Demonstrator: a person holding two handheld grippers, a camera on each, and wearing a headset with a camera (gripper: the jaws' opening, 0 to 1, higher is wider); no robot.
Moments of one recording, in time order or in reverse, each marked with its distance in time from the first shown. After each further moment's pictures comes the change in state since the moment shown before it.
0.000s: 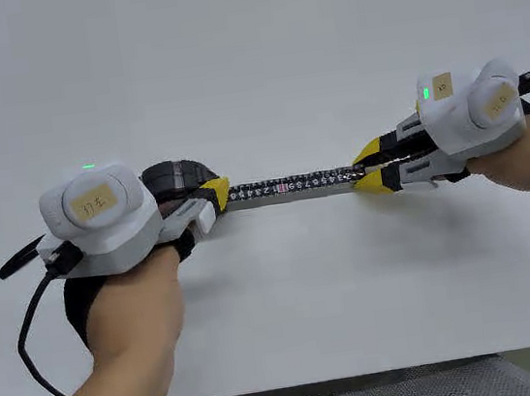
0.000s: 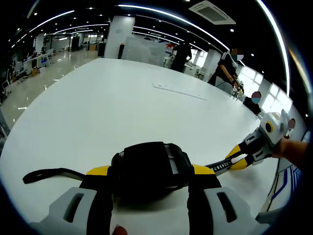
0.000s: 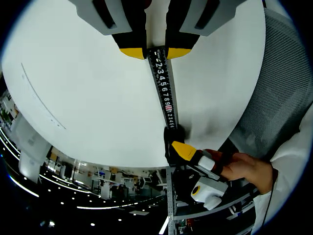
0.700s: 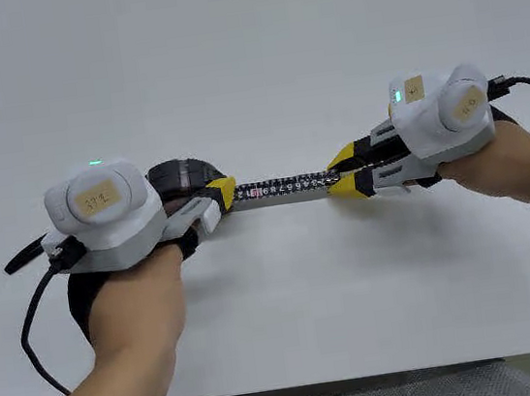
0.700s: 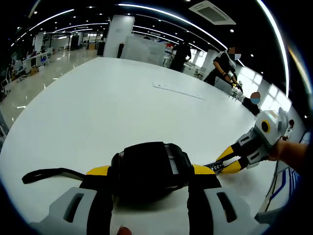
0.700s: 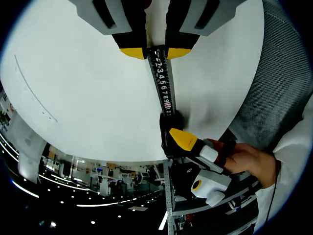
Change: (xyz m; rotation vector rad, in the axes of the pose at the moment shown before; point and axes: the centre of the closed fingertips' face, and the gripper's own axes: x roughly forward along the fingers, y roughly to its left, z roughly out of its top) left arm 0.000 0.001 0.001 -0.011 0.005 -0.013; right arm 0.024 0.008 0.028 0.013 -0.053 0.037
